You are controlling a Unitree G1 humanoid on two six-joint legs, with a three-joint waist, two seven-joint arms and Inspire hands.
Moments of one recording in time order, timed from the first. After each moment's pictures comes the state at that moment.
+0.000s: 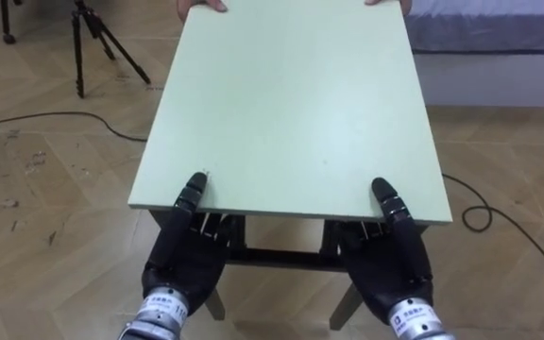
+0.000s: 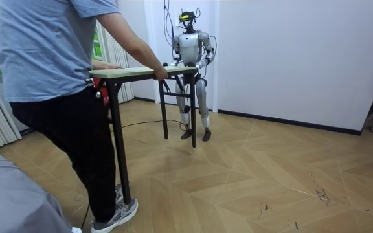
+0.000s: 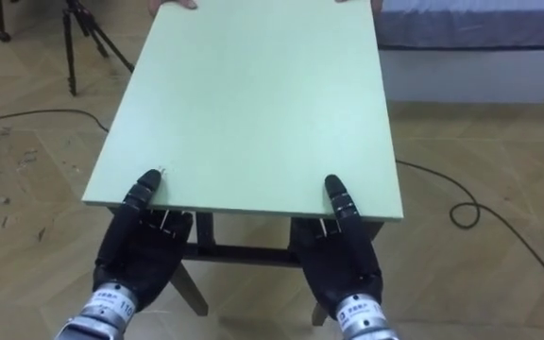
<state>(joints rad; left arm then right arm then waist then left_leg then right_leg) 0.33 0.22 -0.28 -0.15 -1.45 -0.05 0.13 0.35 -0.27 0.38 -0.11 1.61 -0.15 0.00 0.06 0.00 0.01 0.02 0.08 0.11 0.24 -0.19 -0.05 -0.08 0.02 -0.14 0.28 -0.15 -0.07</state>
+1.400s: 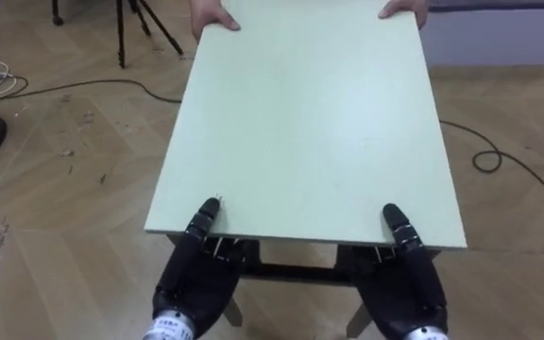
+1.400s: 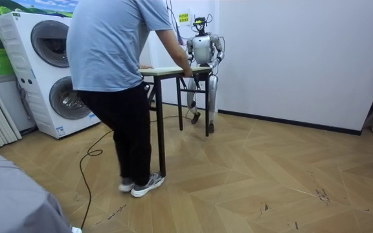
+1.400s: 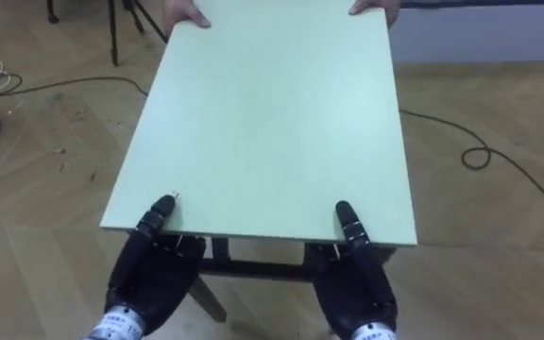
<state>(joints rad) 0.34 0.24 -0.35 -0.06 -1.52 -0.03 0.01 0.41 -0.31 0.35 -0.05 1.61 -0.14 0.12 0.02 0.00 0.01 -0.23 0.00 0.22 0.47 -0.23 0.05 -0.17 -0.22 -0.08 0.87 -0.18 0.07</state>
